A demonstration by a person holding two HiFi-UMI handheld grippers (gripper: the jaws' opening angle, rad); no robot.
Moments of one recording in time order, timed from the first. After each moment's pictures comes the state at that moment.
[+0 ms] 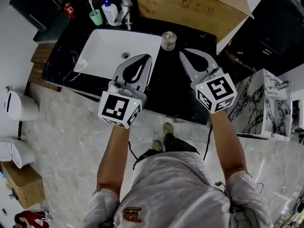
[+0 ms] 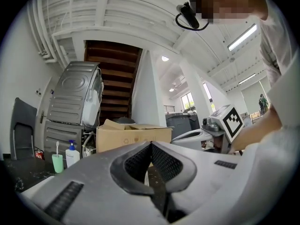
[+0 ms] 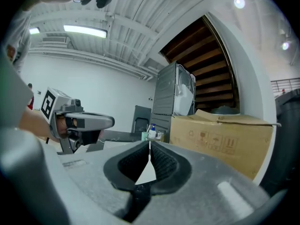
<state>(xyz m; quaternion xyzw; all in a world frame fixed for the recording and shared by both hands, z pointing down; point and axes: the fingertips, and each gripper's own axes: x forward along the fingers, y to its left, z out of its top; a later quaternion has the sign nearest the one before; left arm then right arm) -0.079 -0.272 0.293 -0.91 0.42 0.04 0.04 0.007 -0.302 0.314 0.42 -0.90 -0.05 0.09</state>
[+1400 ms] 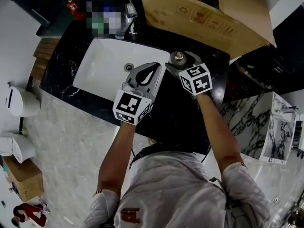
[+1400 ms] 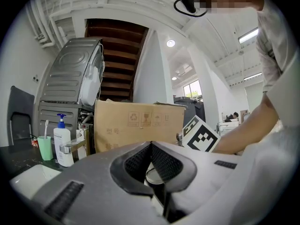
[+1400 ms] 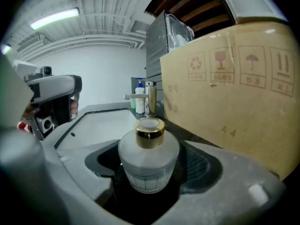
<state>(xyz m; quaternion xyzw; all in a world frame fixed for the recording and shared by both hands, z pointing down) -0.061 -0.403 0.379 -0.91 0.42 -0.02 -0.02 -0.015 -0.483 0.485 0.39 -0.89 0.09 0.23</state>
